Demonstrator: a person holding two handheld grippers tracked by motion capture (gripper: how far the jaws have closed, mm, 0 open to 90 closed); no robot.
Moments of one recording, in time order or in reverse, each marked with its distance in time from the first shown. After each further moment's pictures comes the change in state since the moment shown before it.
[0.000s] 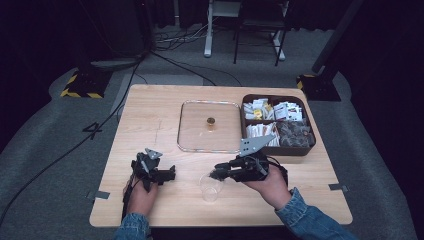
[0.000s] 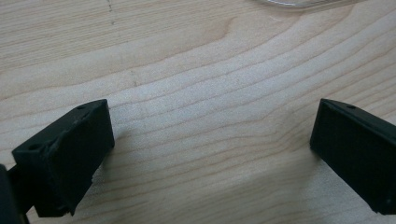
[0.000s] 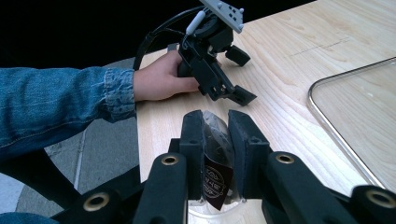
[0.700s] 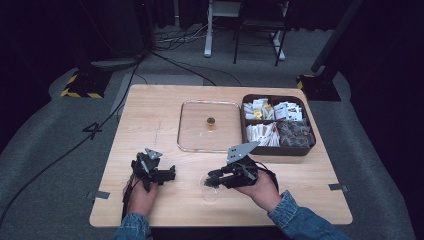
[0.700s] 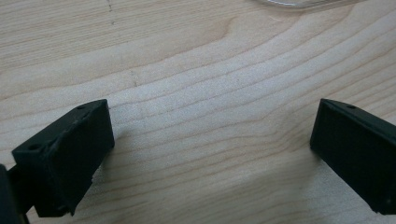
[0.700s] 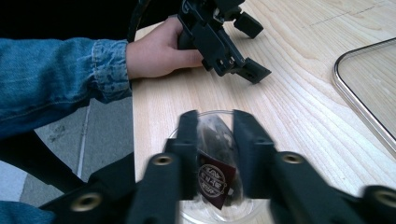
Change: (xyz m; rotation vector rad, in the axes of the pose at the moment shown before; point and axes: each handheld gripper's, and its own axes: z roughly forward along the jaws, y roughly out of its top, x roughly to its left) left arm 0.000 0.000 0.000 -0.001 -0.001 0.000; right arm -0.004 -0.016 0.035 0.080 0.022 -0.001
